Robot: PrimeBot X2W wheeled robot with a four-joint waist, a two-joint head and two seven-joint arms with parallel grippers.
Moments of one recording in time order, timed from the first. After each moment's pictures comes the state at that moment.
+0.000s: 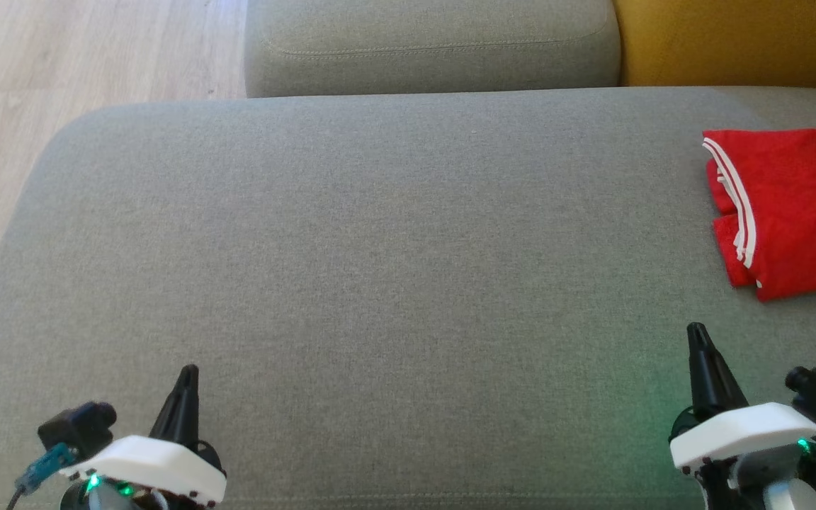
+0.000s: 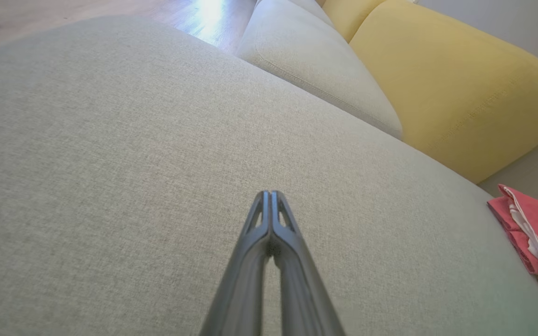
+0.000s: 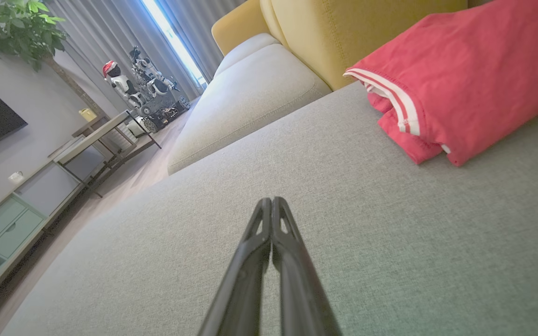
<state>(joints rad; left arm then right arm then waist) 0.05 0.19 -0.22 0.27 -0.68 0.02 -0.15 0.05 -0.04 -0.02 0.19 0.50 0.13 0.00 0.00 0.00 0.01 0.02</state>
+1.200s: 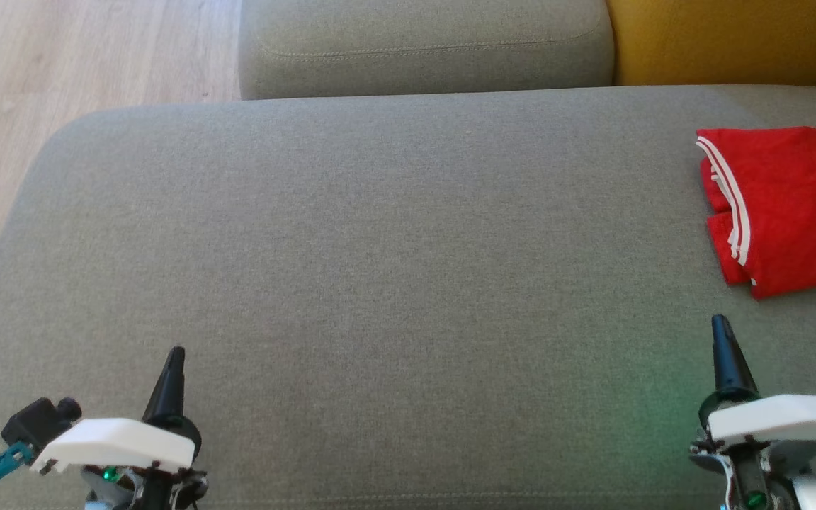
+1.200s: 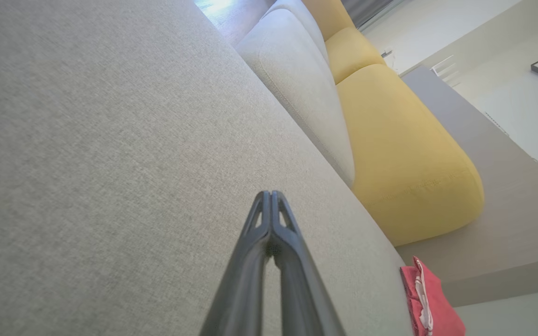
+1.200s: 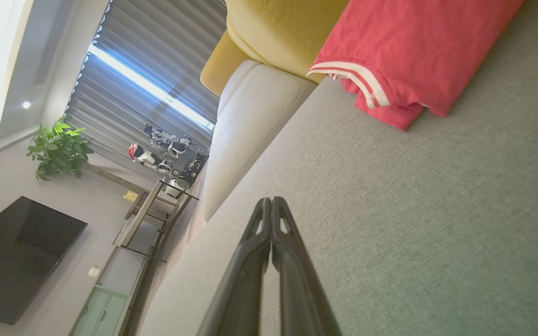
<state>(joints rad) 0.01 0.14 -0.11 0.27 -1.03 -0.04 -0.05 0.02 -0.05 -0.06 0.22 0.93 0.13 0.04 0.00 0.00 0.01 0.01</state>
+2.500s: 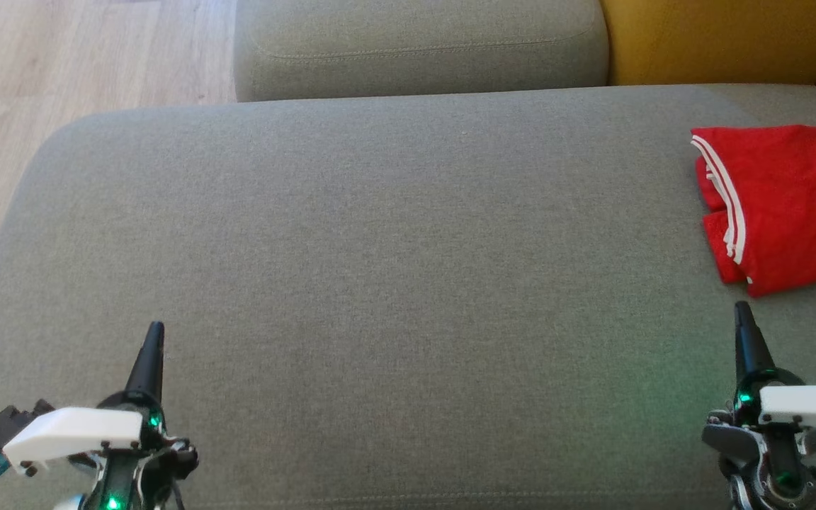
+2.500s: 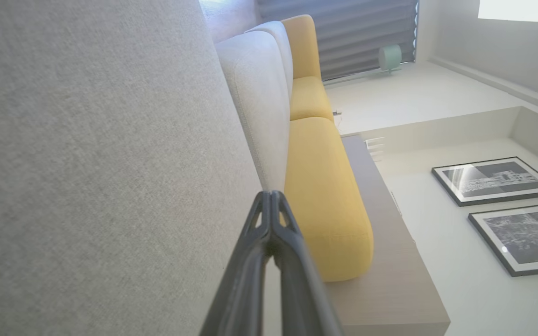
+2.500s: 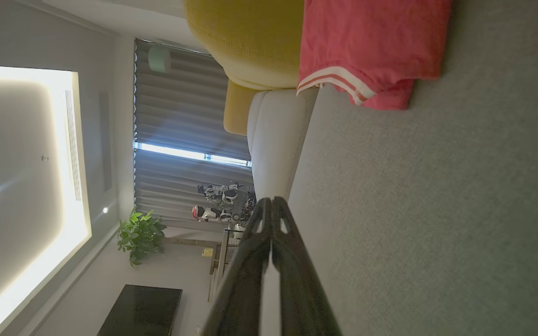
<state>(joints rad) -0.03 0.08 0.02 0.27 -1.41 -0.09 0.05 -0.04 -0.05 -0.10 0.26 1.38 0.13 0.08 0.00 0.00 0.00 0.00</state>
